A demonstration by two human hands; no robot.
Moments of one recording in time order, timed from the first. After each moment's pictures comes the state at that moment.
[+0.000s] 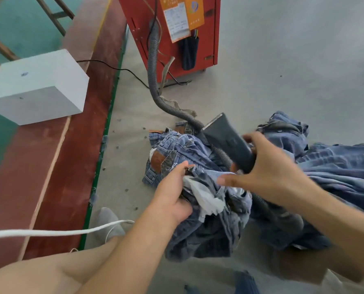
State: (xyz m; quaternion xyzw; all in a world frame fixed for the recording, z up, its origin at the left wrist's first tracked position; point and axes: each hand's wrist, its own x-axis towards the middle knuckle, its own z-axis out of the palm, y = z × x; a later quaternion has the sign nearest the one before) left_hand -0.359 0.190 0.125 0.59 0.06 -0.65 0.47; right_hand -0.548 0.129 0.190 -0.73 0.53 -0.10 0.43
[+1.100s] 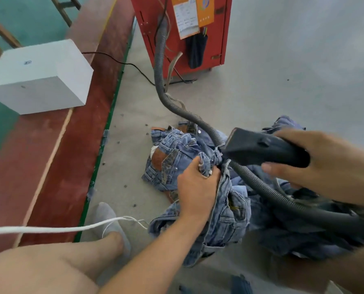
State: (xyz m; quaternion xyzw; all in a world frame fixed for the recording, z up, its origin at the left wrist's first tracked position) left_hand -0.400 0.184 0.089 0.74 -0.37 -0.29 0.48; right_hand -0.592 0.098 0.226 -0.83 0.45 -0.05 0.33
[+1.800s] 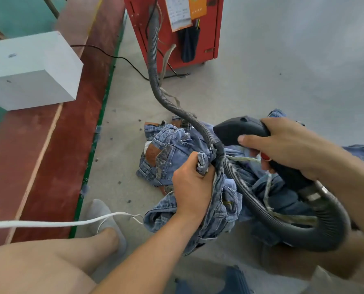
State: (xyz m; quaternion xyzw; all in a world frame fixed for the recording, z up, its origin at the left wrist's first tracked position) left_hand -0.401 0.189 0.070 0.72 -0.44 -0.20 0.51; right_hand -0.564 0.079 0.191 -0.69 0.55 -0.08 0.47
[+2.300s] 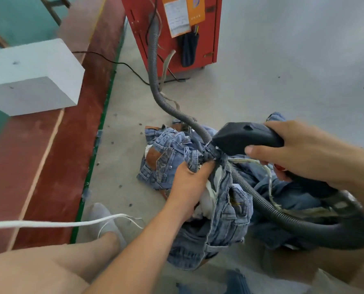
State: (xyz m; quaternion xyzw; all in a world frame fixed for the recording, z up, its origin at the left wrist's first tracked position) left_hand -0.388 0.182 0.094 0.65 -0.25 -0.52 0.50; right_hand -0.582 0.089 0.217 -0.77 0.50 -0.01 0.40
